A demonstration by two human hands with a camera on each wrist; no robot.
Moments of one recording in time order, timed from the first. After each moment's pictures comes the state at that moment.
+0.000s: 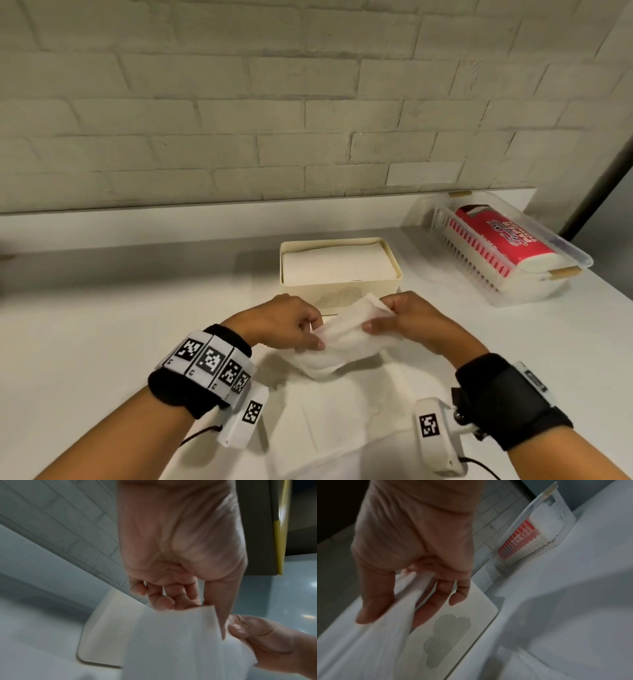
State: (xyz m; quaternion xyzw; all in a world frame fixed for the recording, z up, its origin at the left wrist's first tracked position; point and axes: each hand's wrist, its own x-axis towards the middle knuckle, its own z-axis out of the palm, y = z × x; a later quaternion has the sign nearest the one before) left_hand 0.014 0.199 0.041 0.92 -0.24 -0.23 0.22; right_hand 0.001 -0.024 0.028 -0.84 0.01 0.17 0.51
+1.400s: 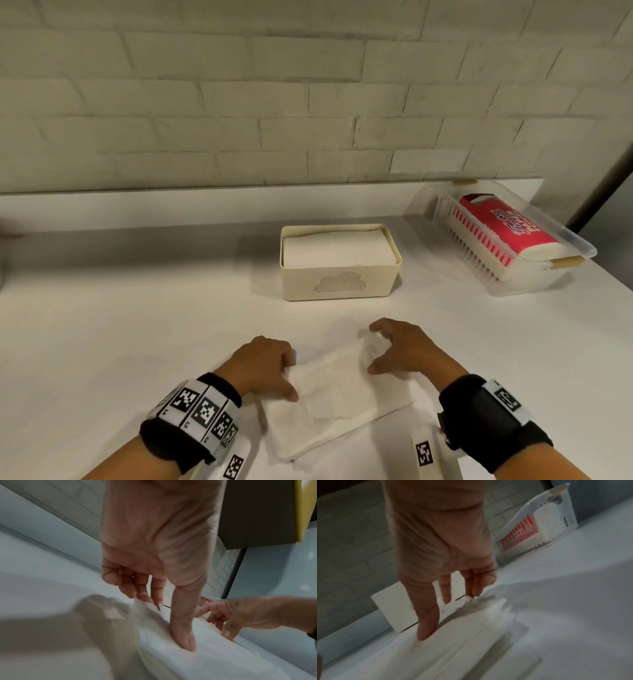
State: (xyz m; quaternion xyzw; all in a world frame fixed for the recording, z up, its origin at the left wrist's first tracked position) left_hand -0.036 0.216 -0.034 0.95 -0.11 -0.24 0.16; right_hand -0.020 -0.030 -0.028 -0.94 0.04 0.24 0.25
